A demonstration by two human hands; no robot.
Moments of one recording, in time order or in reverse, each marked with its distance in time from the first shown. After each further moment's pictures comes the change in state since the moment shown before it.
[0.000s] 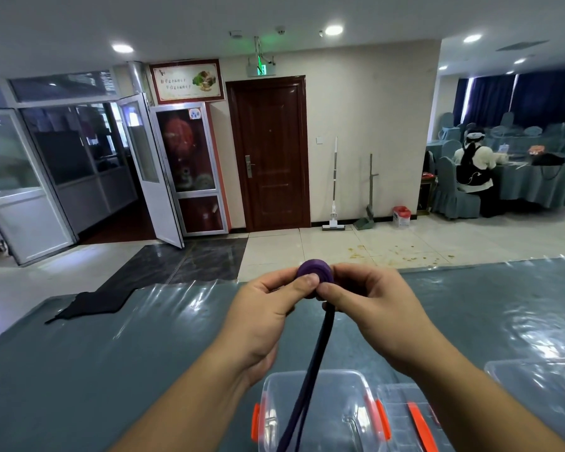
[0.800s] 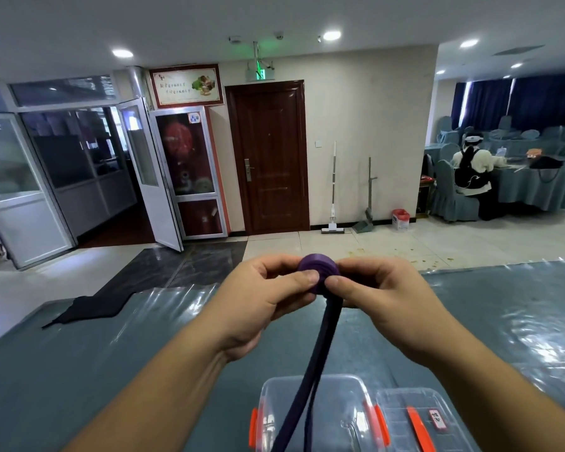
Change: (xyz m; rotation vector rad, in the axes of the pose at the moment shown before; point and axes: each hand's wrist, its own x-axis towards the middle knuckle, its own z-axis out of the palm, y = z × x) left_hand 0.004 0.040 -0.001 0.128 -0.138 -0.078; right_hand 0.005 -0.014 -0.021 -0.056 -0.092 -0.045
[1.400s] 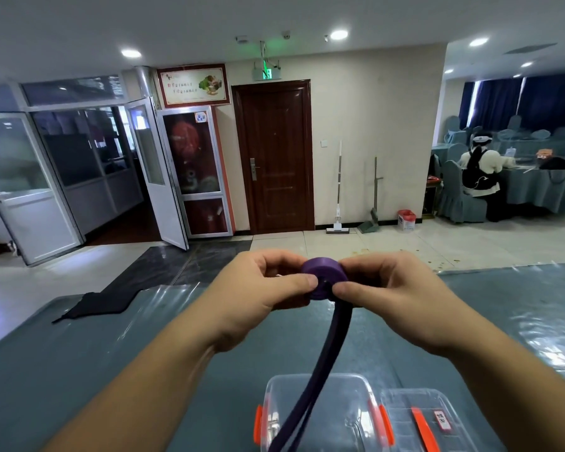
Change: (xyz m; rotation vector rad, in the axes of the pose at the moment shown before) left_hand -0.006 0.010 -0.014 0.293 -0.004 0.071; right_hand 0.001 -0.016 -0.007 -0.134 -0.103 -0.003
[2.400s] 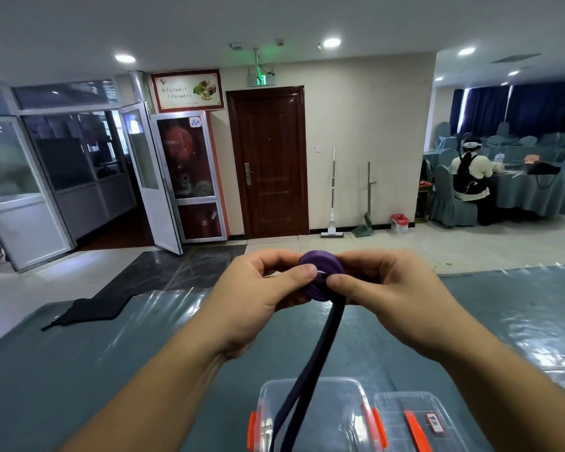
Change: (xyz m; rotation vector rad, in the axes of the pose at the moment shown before) left_hand -0.001 0.002 0.017 -0.155 0.061 0.043; right_hand -0.006 -0.008 -0.003 0.101 0.051 -0.058
